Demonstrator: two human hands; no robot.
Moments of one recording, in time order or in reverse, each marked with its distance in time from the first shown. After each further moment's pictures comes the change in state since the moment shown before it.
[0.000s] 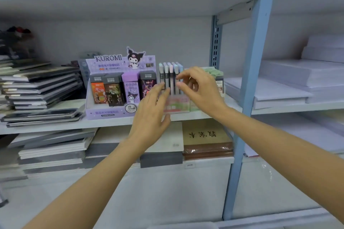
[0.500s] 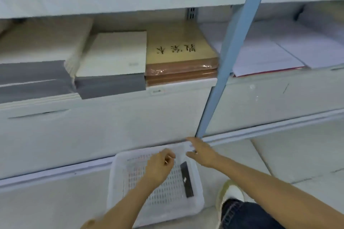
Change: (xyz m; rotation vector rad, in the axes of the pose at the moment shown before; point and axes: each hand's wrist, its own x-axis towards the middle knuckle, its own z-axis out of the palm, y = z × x) left_hand -0.255 0.092 0.264 -0.634 -0.905 -0.723; right_hand -0.418 0.132 0.094 0.065 -1.004 1.015
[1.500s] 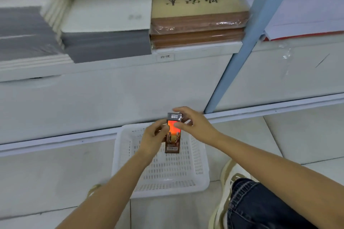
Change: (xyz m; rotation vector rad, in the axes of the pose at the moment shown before) left_hand 0.002 -0.031 -0.007 -0.719 0.115 -0.095; right_hand 0.013 -0.042 0.012 0.388 0.118 -0.264
